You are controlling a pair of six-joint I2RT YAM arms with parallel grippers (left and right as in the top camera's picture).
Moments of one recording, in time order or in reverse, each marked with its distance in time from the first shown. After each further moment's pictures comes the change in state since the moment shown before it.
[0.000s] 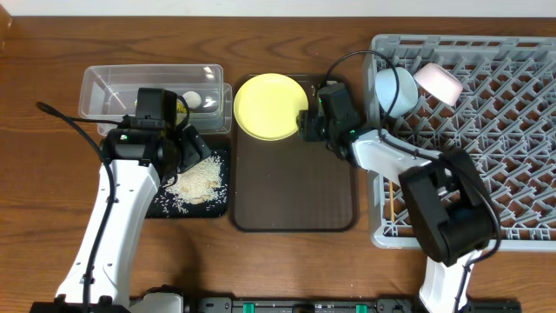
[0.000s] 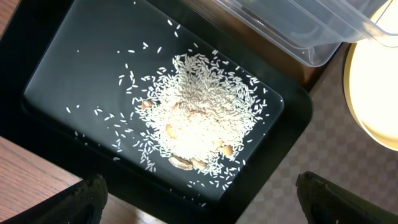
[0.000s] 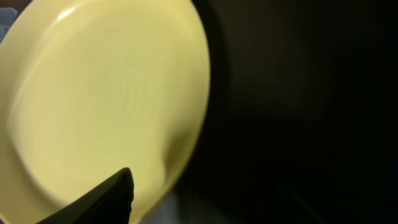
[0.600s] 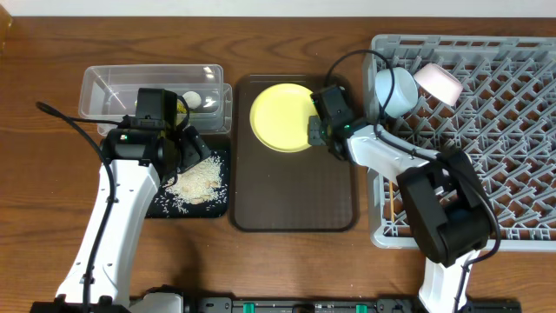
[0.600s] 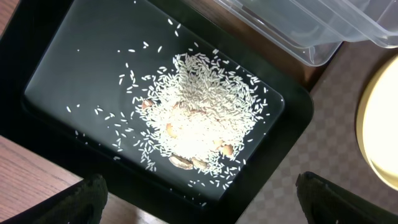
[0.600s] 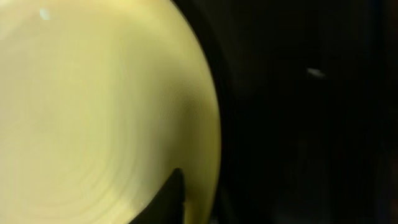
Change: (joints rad) left arm 0.000 0.000 0.000 -0.002 0.000 0.000; right arm 0.012 -0.007 0.056 -0.267 0.186 0.054
